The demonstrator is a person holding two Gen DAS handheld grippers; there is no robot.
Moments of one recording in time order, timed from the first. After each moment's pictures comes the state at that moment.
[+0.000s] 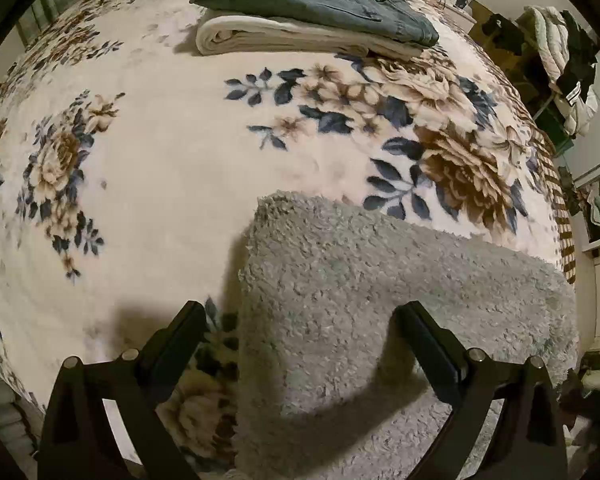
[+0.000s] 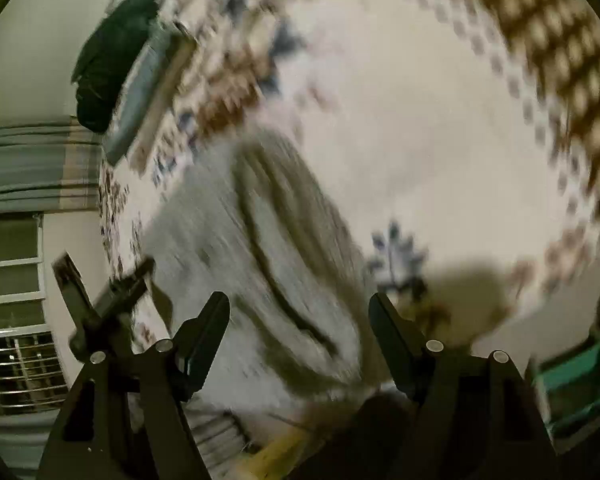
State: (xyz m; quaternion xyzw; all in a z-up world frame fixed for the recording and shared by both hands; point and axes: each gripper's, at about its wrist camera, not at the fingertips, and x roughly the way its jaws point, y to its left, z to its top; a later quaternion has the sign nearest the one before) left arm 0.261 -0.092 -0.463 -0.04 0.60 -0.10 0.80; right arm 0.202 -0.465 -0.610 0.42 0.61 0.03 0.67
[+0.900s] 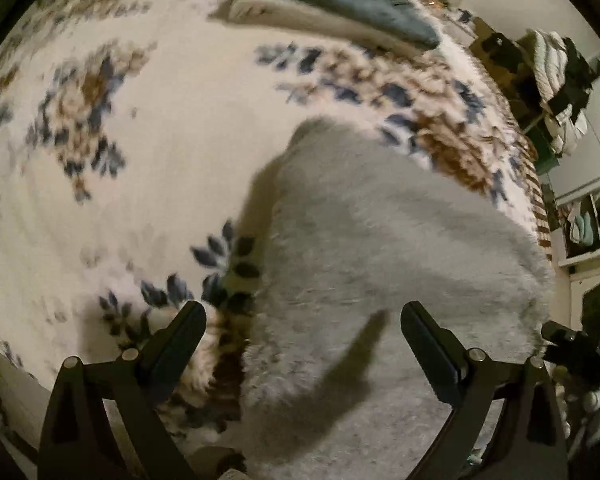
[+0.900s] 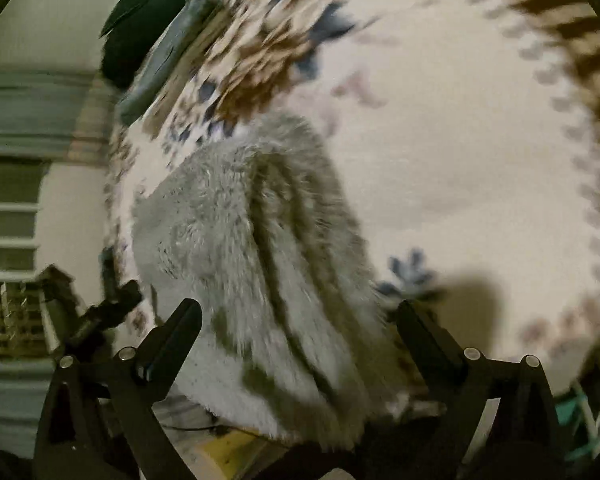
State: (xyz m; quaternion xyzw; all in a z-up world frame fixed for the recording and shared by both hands) left arm 0.211 -0.052 -0.476 -0.11 0.61 -0.11 0.78; right arm 0.236 -0.452 -0.624 0.35 0.61 0.12 0.70
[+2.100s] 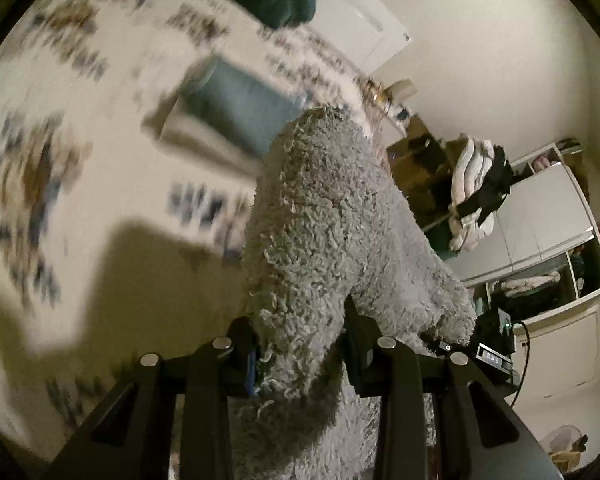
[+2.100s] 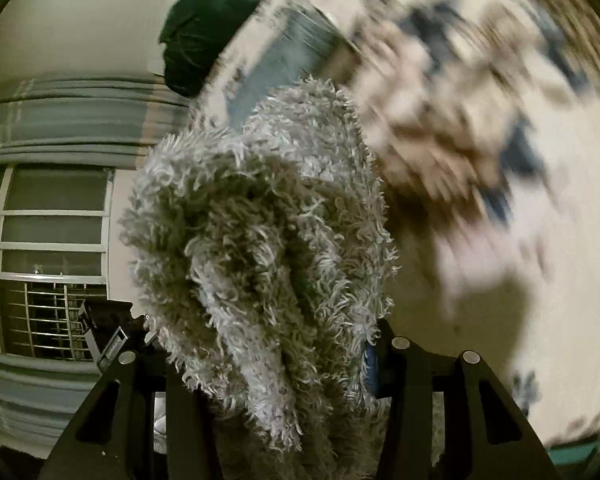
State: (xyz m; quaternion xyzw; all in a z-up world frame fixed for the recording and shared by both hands) left arm 0.317 -0.018 -0.333 -0.31 0.48 -0.20 0.79; right arm 0.368 -0.437 -0.506 0.40 0.56 0.20 0.69
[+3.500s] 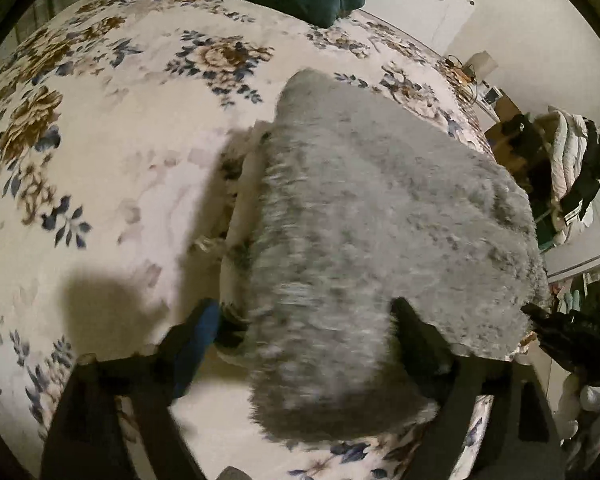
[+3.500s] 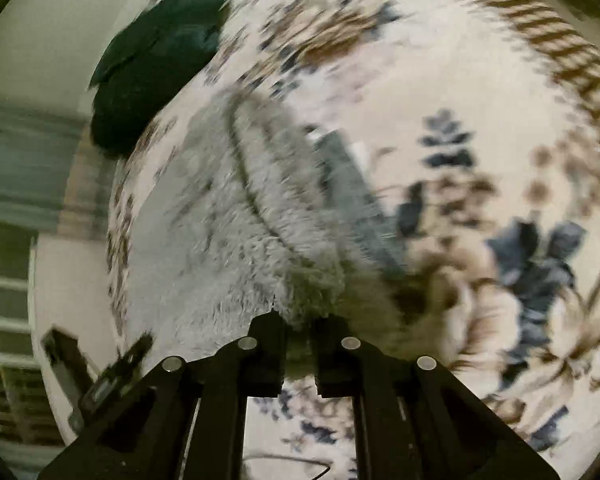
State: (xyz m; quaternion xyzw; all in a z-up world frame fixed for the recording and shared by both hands) left arm 0.563 0.002 -0.398 -0.16 0.55 -0.08 0.81; right arm 0.648 -0.396 -0.516 0.34 0.56 0.04 0.75
